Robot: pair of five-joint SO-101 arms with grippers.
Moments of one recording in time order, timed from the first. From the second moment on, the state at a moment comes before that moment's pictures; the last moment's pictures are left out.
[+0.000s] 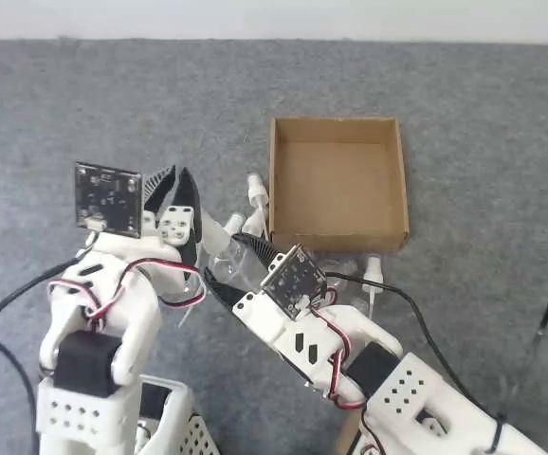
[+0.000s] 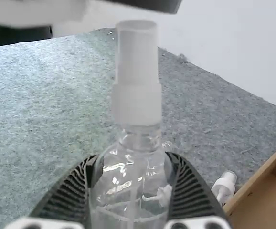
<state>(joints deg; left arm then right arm) 5.2 -70.6 48.2 57.4 5.9 -51.8 -62.4 79.8 6.6 3.0</state>
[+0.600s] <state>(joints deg) 14.6 -70.7 50.9 57.4 5.7 -51.8 -62.4 79.8 6.6 3.0</state>
